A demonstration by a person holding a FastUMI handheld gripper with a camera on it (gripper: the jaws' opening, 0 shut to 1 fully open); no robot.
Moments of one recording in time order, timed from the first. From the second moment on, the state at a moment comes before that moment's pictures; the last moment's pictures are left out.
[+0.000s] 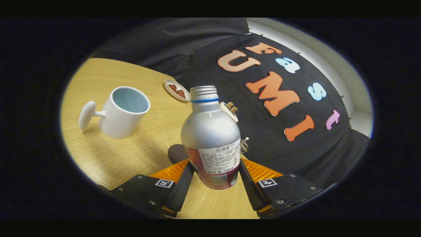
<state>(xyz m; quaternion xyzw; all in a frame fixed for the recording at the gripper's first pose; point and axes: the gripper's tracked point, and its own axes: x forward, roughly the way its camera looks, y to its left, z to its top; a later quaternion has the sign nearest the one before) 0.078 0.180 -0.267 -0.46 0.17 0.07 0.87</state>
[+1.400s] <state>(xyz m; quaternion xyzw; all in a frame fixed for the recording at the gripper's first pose) 0.110 0.206 -0.232 -0.71 0.06 0.05 0.70</state>
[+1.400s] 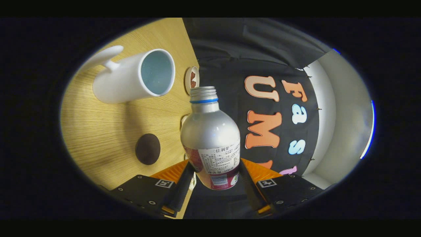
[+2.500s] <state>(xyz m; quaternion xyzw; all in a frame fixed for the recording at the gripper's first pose) 0.120 0.219 -0.185 -0.76 0.01 0.04 0.65</state>
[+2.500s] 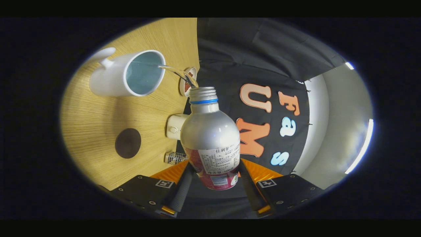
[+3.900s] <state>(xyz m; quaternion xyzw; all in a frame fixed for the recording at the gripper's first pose) 0.135 0.221 -0.155 -0.82 -0.06 0.01 0.57</state>
